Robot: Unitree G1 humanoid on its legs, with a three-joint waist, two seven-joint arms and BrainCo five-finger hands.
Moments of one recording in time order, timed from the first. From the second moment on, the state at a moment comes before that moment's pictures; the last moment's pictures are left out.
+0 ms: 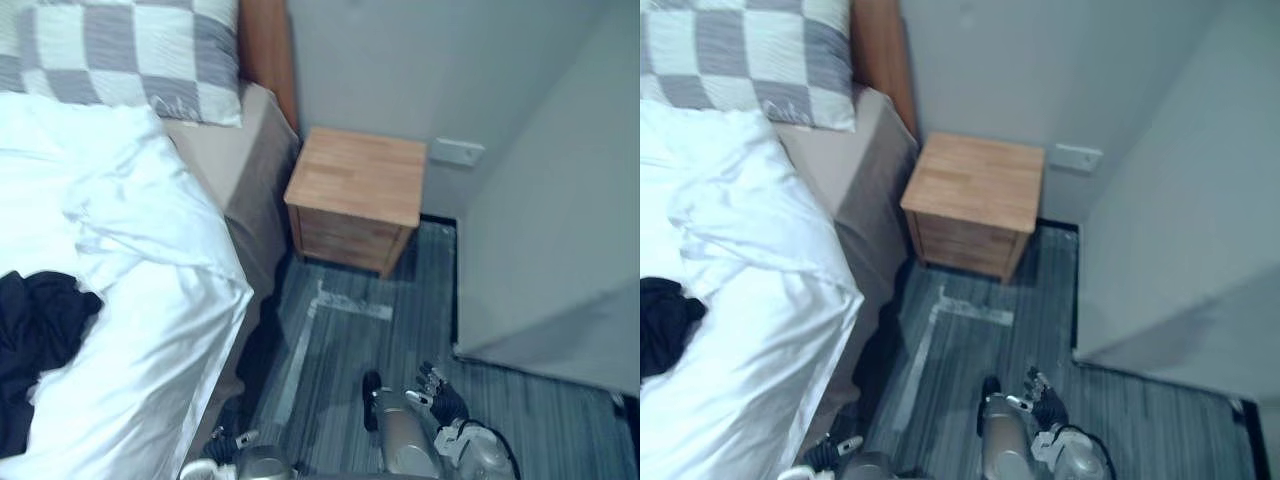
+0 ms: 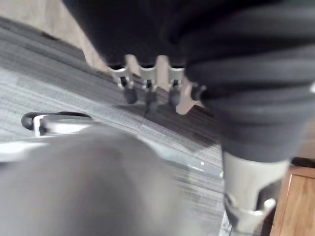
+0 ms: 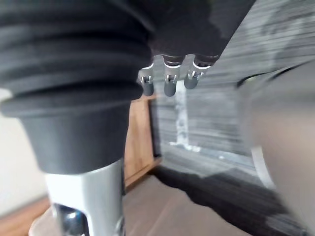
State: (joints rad) left arm 0.13 0.14 0.06 0.99 -0.12 -0.03 -0.02; right arm 0.13 -0.20 -0.03 0.64 0.38 -0.15 0.24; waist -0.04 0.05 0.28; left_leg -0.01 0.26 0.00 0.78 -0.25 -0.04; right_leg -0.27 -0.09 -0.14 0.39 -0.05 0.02
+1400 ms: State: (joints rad) left arm 0.09 0.18 0.01 0.83 -0.19 0.00 -0.15; right arm -0.98 -0.58 0.13 0.59 -0.34 0.09 0.08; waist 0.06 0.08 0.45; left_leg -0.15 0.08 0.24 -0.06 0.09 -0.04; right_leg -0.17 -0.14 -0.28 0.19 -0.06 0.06
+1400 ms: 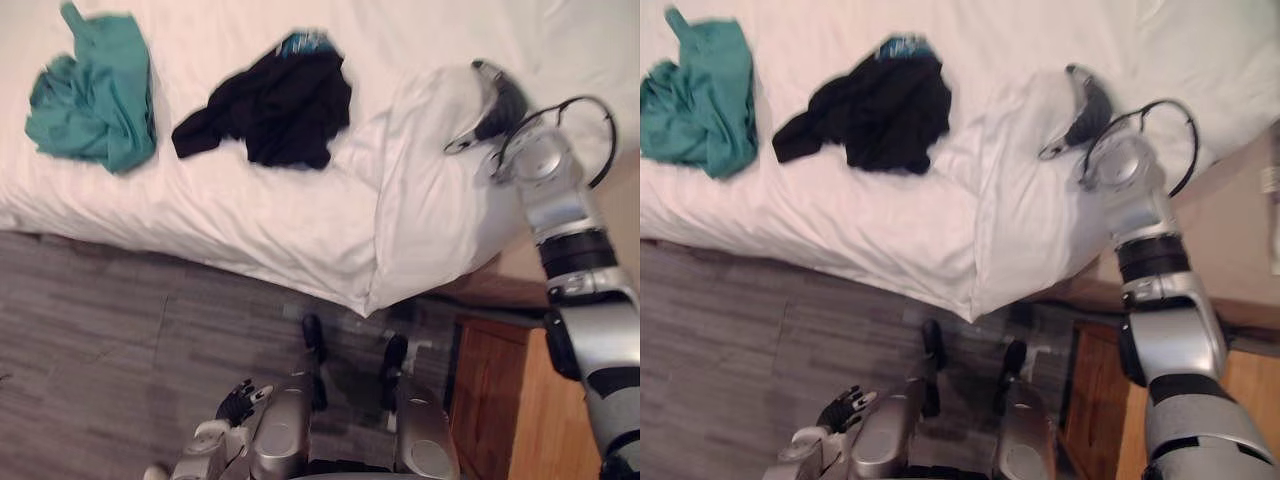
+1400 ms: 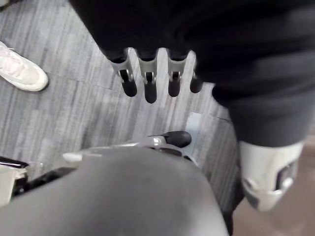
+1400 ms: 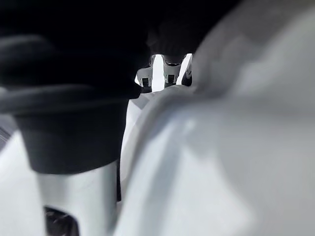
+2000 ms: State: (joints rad) left arm 0.02 0.19 -0.13 0.76 -0.20 -0.03 -0.14; right arm -0.82 -0.71 0.12 0.44 -0.24 0.06 0.07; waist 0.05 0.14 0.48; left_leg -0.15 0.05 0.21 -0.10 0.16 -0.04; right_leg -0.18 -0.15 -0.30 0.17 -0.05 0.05
